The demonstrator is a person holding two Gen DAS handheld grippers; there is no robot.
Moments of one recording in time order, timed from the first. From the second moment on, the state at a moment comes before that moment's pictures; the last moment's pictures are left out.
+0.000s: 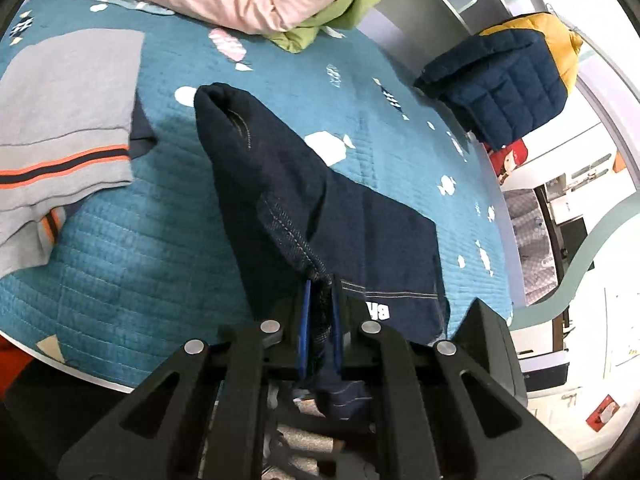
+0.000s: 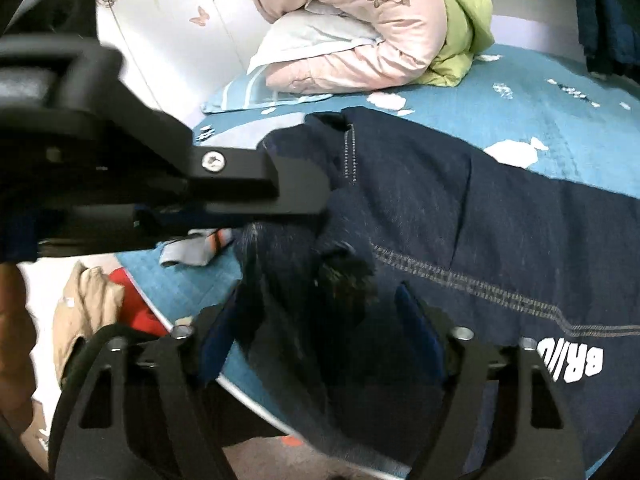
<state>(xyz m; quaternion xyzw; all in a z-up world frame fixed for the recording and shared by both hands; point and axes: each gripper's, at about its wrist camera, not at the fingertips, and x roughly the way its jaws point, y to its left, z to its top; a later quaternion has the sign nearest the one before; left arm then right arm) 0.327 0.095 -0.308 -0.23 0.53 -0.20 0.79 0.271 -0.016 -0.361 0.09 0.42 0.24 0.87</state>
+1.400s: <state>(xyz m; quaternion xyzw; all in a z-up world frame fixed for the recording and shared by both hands) 0.308 -0.149 -0.409 -0.03 0.58 -0.25 0.77 0.173 -0.388 -0.350 0.33 0.42 -0.12 0.84</state>
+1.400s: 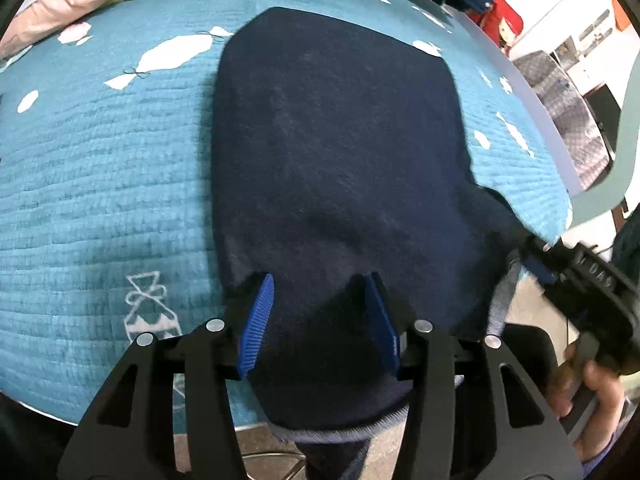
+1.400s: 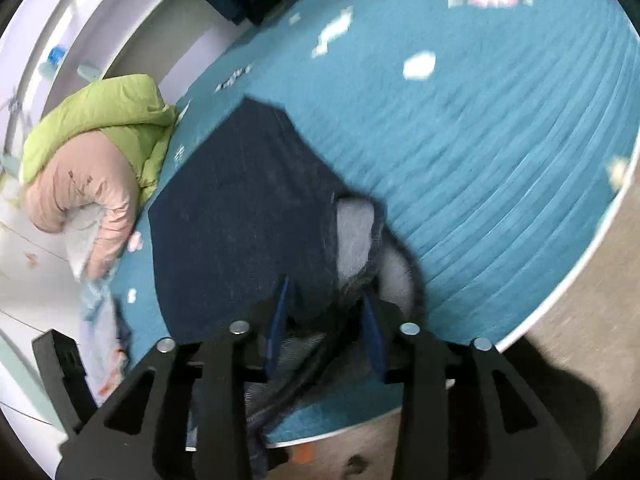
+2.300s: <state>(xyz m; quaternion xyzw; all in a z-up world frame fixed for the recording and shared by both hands) 0.440 -0.221 -0.397 -0.02 0.60 -0.30 0.74 0.213 -0.394 -0.434 0.32 0.53 -0.03 0.79</state>
